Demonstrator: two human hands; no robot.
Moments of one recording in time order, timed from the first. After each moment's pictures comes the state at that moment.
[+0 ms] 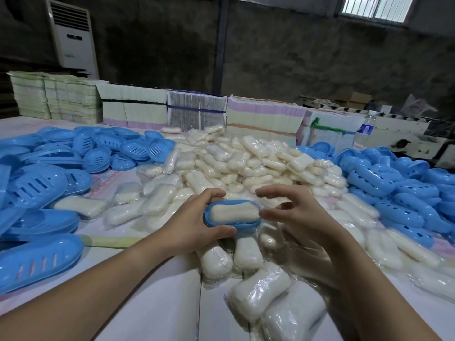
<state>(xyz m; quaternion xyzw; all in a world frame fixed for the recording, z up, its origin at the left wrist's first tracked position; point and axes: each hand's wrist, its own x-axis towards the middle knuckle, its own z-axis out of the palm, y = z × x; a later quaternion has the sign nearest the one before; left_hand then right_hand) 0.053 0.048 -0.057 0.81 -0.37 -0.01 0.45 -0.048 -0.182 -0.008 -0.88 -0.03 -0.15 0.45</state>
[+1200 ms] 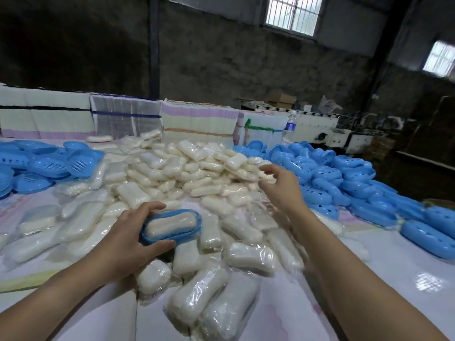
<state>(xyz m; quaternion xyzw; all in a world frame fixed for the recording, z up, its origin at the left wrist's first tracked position) 0.050 0.047 -0.060 0.83 -0.39 0.00 0.39 -0.063 -0.275 -0.002 -0.85 0.24 -0.36 0.31</state>
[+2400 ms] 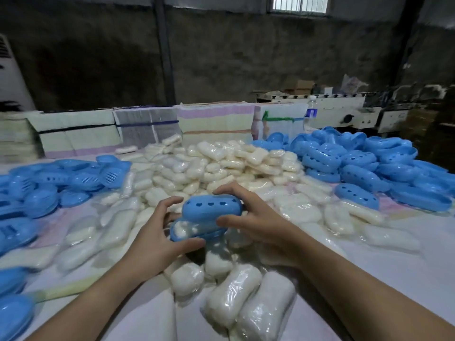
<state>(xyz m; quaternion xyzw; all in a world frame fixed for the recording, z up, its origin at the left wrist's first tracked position) 0.055 0.046 -0.059 0.74 -0.38 -0.06 0.55 -0.058 -0.170 -0.024 -0.83 -0.08 -0.15 0.53</state>
